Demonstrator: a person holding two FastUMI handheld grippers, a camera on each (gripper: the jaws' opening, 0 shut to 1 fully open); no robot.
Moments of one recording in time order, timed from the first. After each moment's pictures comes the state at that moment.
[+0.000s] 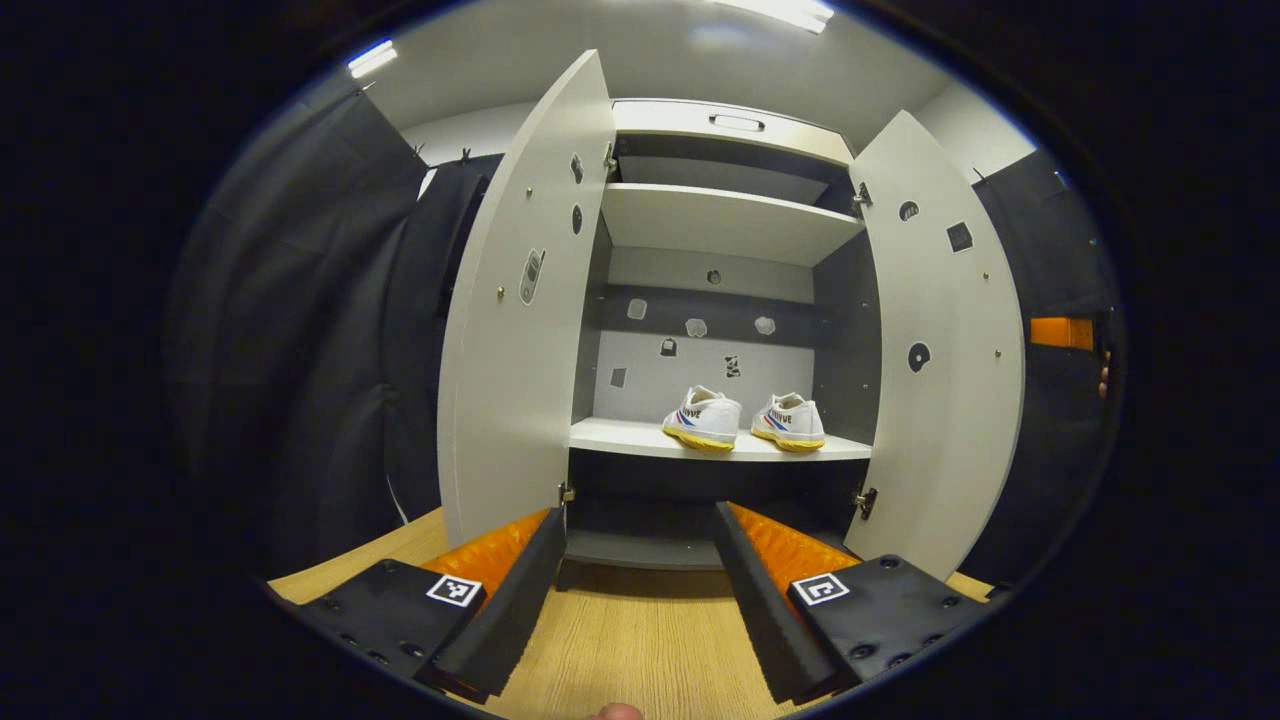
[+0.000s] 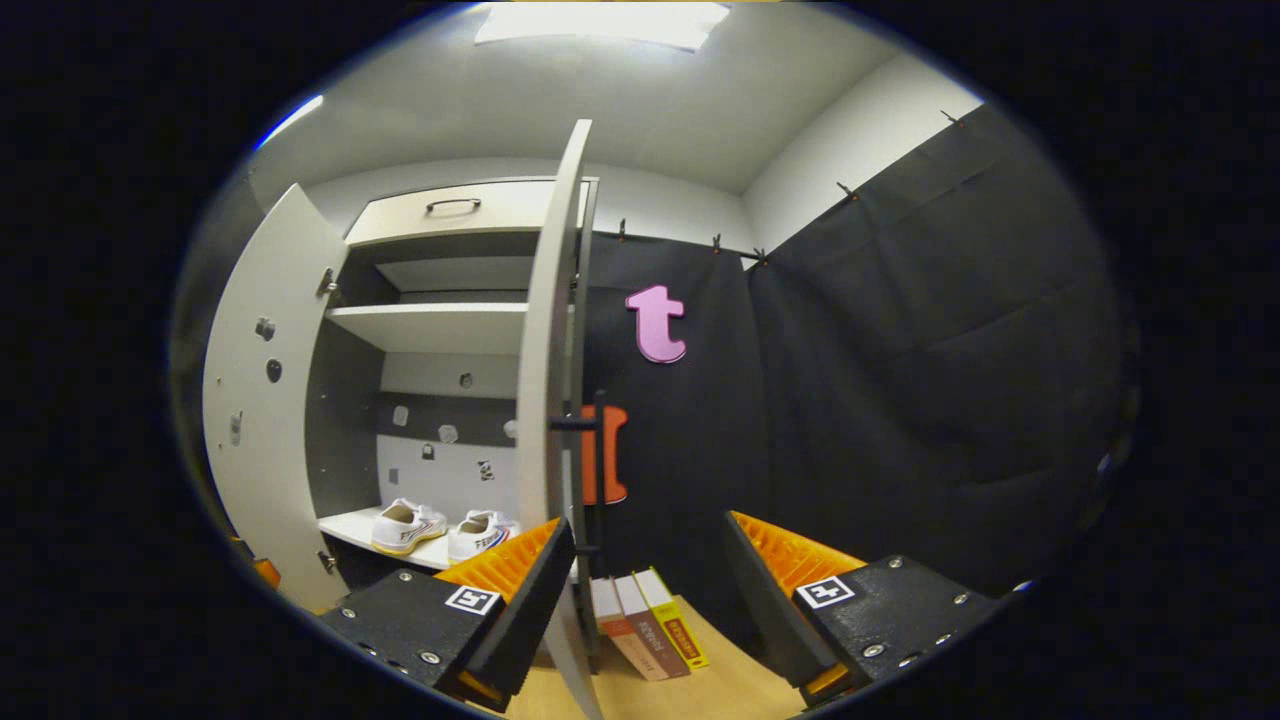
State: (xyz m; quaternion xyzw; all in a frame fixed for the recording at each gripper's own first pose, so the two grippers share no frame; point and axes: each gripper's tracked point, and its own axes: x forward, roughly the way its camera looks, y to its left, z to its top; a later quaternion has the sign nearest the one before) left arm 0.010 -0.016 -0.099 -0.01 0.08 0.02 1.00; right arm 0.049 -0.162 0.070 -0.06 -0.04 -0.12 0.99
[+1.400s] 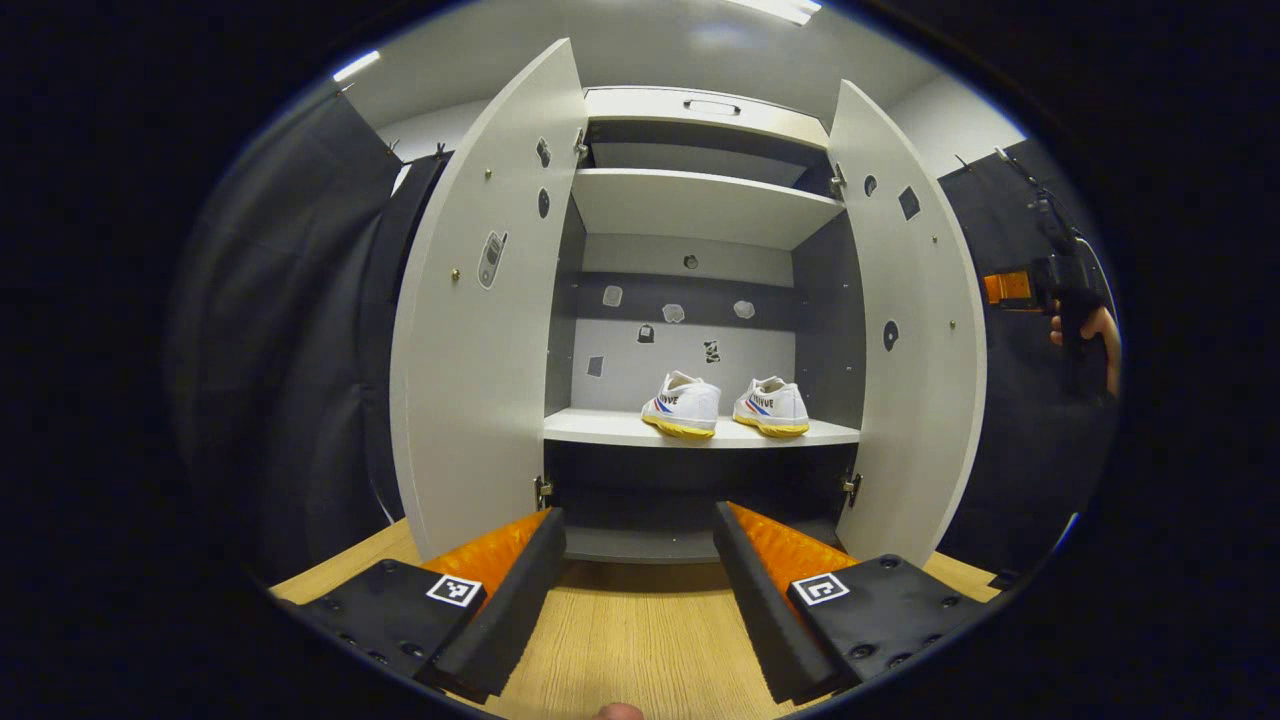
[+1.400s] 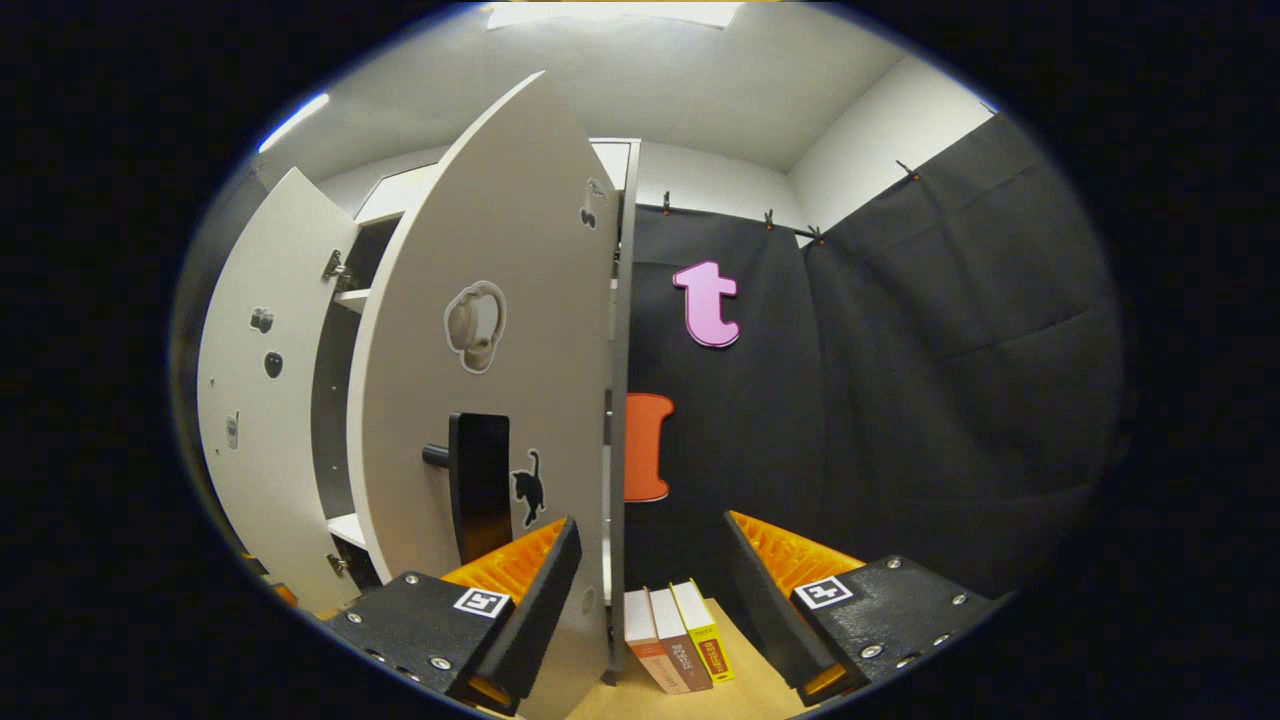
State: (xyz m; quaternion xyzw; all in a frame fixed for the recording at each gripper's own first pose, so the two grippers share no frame) left arm 0.020 -0.025 -0.110 0.00 0.08 0.00 1.00; right arm 0.134 -0.101 0.057 -0.05 0.01 -0.02 1.00
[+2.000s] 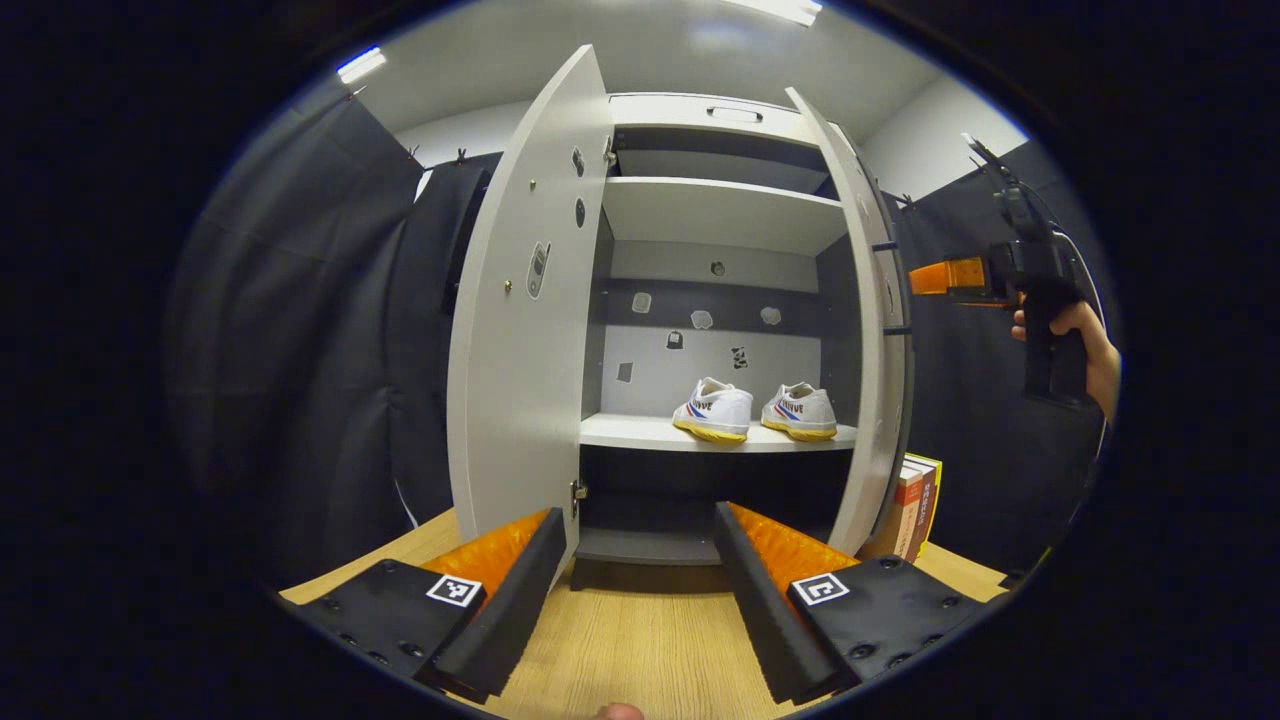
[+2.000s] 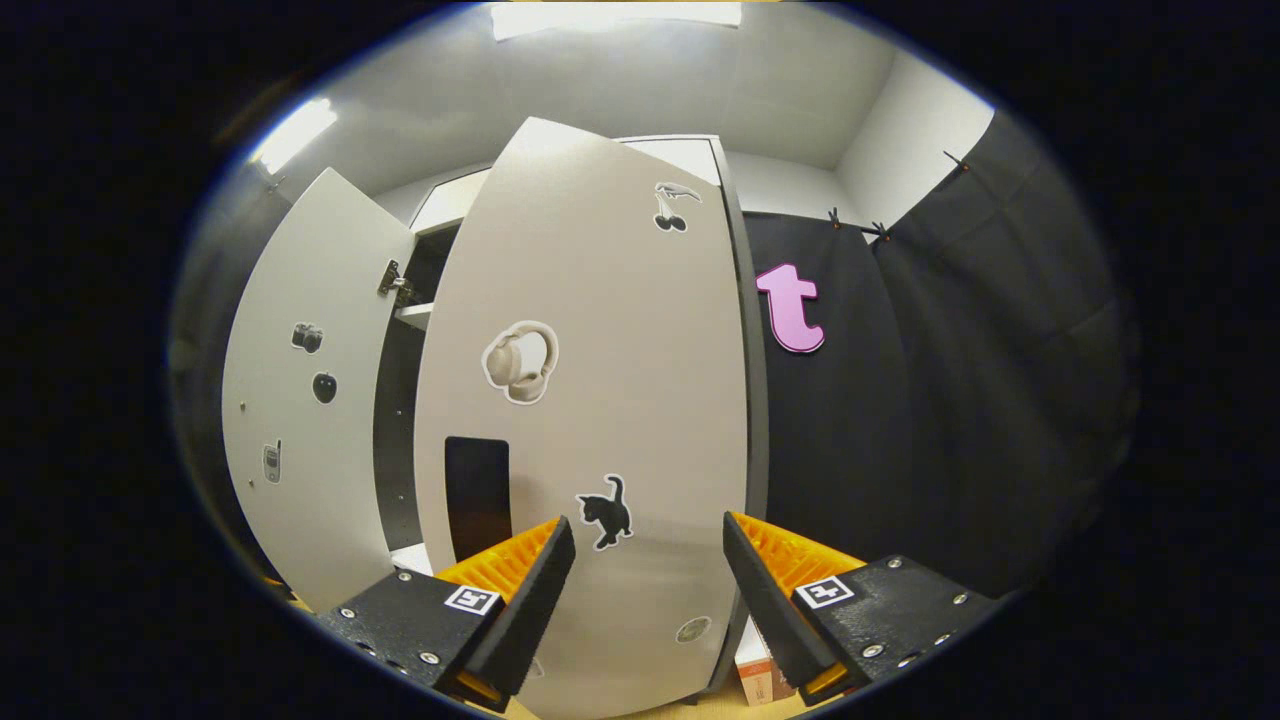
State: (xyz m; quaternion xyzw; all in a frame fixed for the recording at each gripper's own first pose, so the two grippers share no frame) left arm 0.009 0.002 -0.102 0.00 0.08 0.04 1.00; right arm 0.177 0.001 0.056 -0.03 -0.01 0.06 1.00
